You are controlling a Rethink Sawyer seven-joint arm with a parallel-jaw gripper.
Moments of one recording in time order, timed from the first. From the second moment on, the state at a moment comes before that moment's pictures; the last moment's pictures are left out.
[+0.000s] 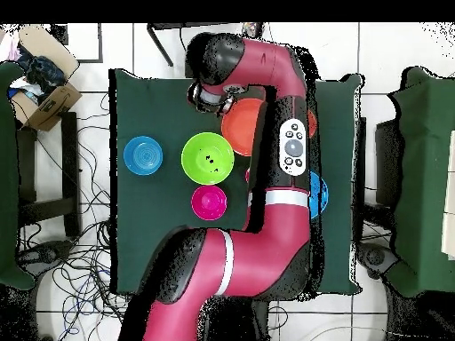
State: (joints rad) arm -0.24 -0.09 0.32 0.46 -0.21 1.50 1.99
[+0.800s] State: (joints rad) arm -0.21 -0.09 0.32 0.46 -0.20 1.50 1.99
